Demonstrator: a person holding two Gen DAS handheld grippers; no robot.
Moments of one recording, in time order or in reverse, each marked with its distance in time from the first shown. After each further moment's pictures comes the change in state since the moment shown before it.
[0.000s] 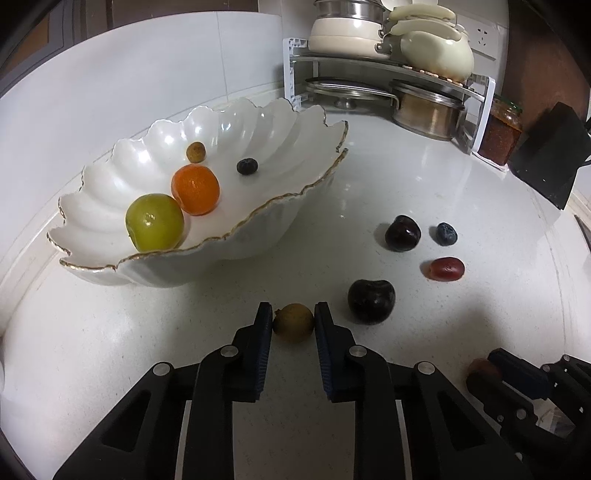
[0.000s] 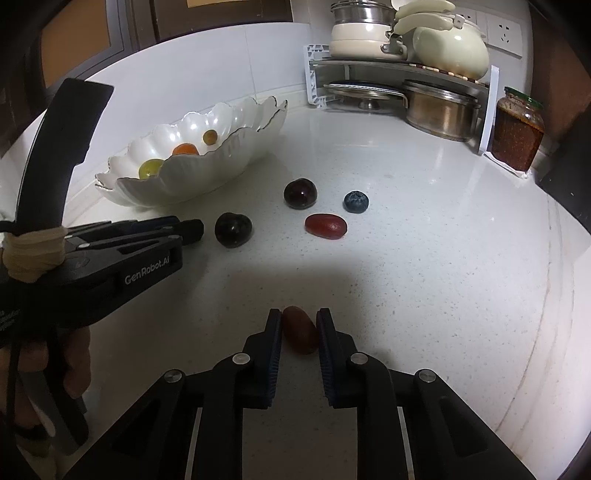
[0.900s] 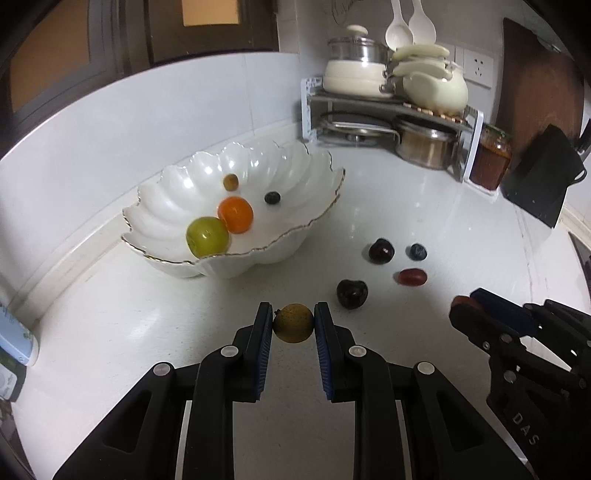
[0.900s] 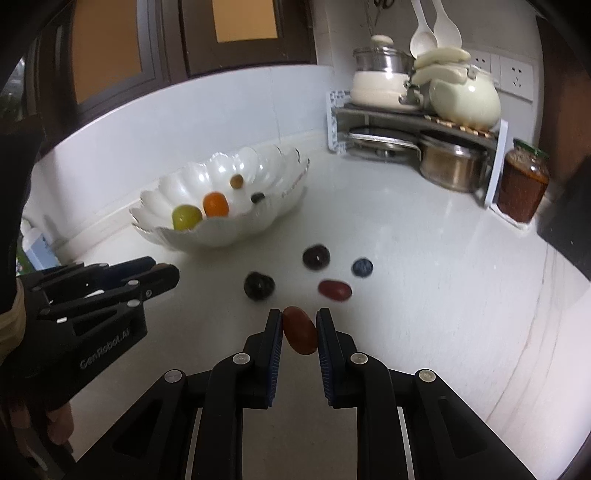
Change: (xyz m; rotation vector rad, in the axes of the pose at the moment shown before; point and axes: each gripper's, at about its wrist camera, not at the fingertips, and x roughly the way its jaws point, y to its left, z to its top) left arm -0.084 -0.003 -0.010 -0.039 -0.093 0.070; right arm -0.043 0.002 0.032 -0.075 -0.128 0.063
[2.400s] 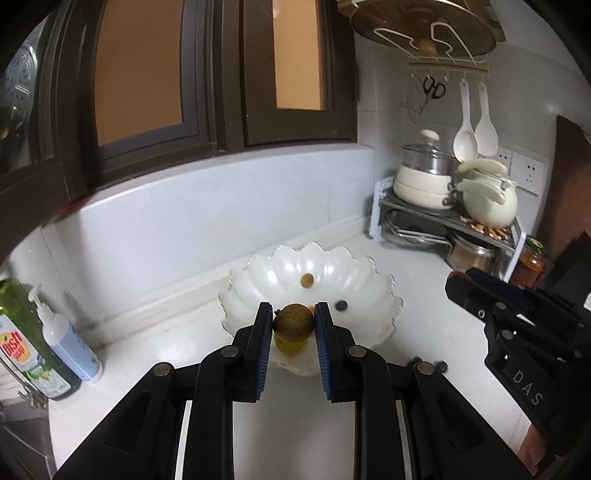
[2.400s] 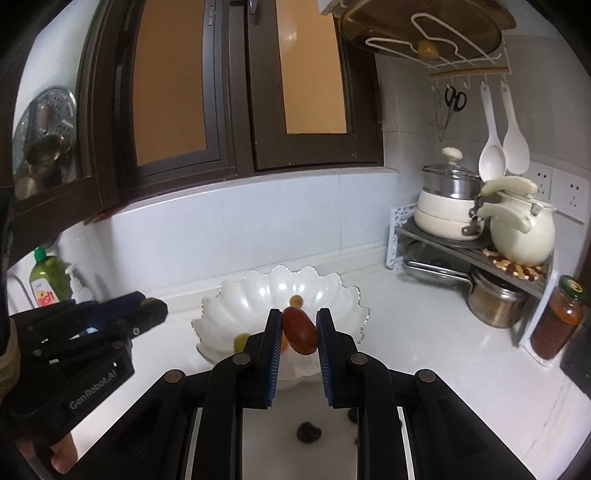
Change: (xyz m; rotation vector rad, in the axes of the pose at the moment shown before) left arm -0.085 0.049 0.067 -0.180 -0.234 0.198; right arm -0.034 0.033 0.122 -0.145 -0.243 0.186
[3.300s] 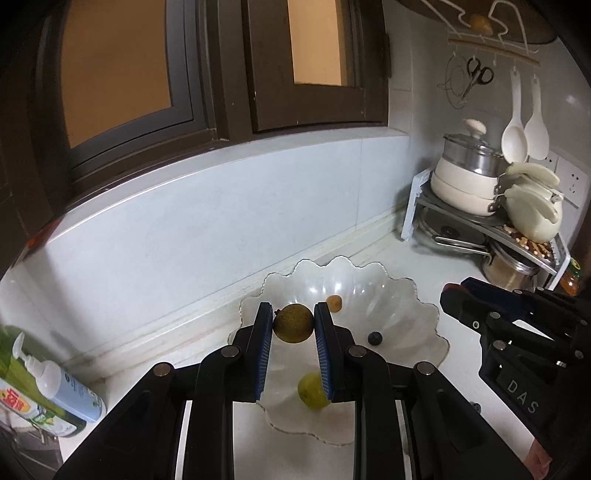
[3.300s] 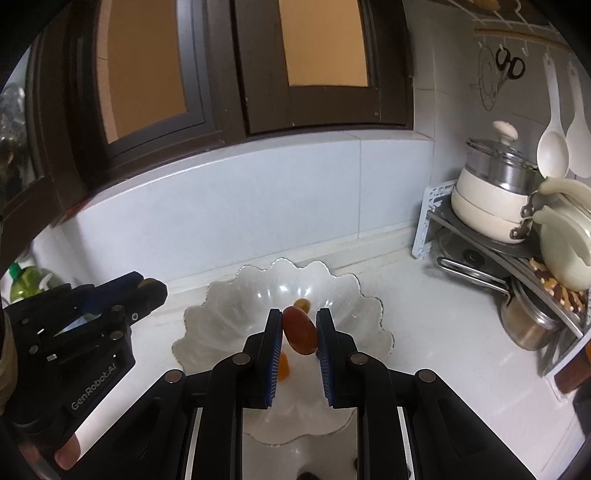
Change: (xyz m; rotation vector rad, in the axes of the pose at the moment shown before) left arm 0.097 0.015 0.065 0.002 0.127 0.042; right arm 0.110 -0.011 0.060 -0.003 0.209 0.044
